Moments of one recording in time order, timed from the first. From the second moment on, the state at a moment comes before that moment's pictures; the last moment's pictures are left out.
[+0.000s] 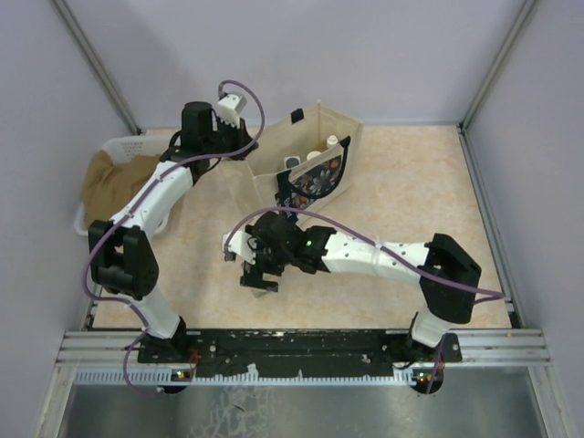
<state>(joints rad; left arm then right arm) -0.28 1.71 1.49 -0.16 0.40 0.00 1.13 1.62 1.21 -0.35 -0.15 -0.41</state>
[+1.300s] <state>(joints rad) -0.26 1.71 1.46 -0.13 0.43 -0.01 1.03 1.37 1.33 -0.63 0.31 -0.02</state>
